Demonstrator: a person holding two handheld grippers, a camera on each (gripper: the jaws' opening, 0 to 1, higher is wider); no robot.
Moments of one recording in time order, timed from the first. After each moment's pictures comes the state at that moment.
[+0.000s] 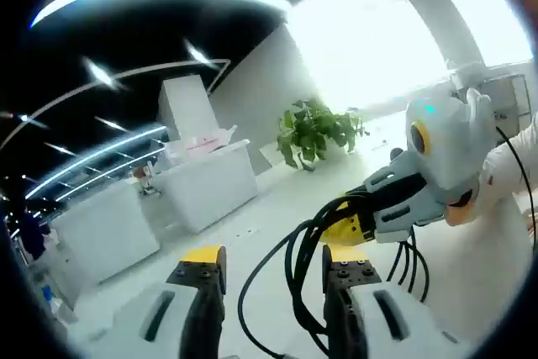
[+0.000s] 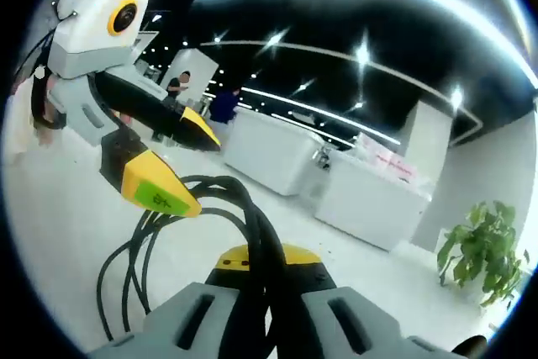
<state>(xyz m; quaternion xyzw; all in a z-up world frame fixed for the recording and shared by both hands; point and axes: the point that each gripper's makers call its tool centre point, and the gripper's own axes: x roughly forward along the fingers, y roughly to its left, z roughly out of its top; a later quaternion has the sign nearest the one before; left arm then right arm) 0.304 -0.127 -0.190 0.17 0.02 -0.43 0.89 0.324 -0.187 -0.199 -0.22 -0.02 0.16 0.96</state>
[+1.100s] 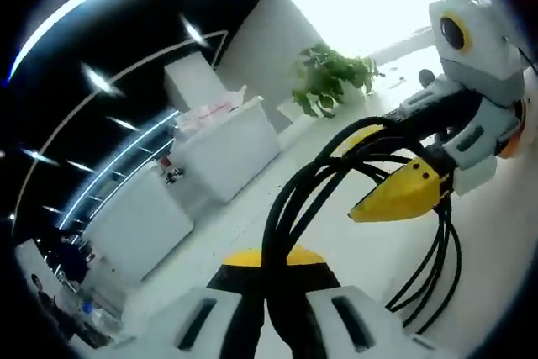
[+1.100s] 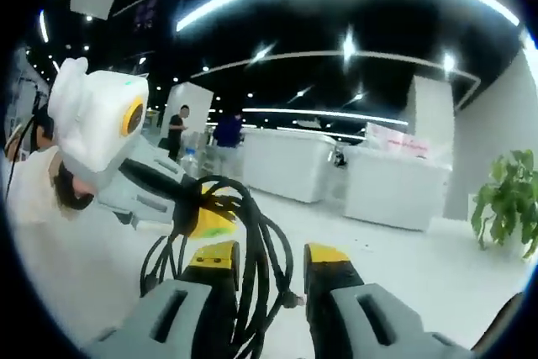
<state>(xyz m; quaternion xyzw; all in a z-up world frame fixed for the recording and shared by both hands) 0.346 -0.099 -0.215 0.33 0.01 -0.31 0.89 0.313 -0.161 -0.206 -0.10 -0.03 0.21 0.97</state>
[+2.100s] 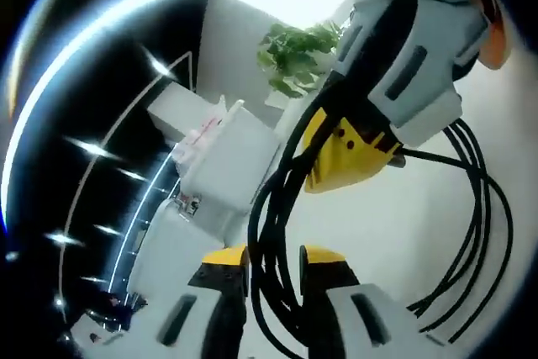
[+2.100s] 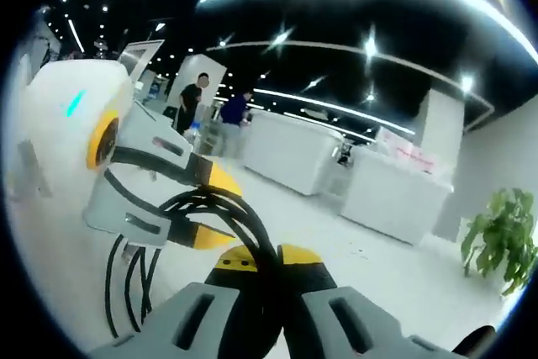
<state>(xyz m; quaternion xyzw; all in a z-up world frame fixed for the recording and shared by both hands) 0.339 -0.108 -0.222 0.47 -0.03 -0.29 0.84 0.320 -0.147 -0.210 -0.19 0.00 0.20 0.96</state>
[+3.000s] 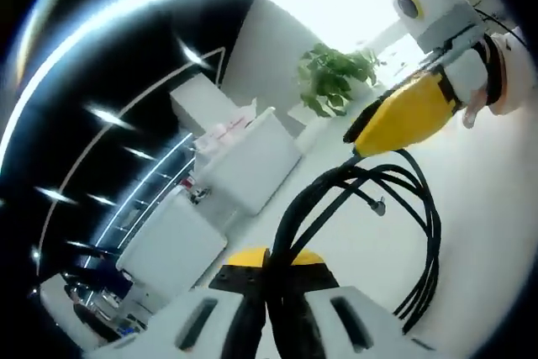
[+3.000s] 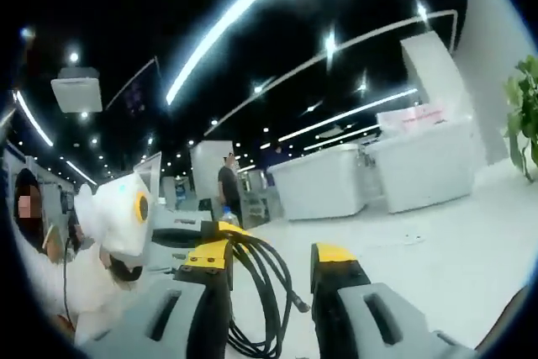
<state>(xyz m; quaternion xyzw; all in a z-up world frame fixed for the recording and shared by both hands) 0.348 -0.075 -0.184 0.39 -0.04 -0.27 0.88 0.301 -0.155 -0.156 0.11 -0.06 0.31 0.94</state>
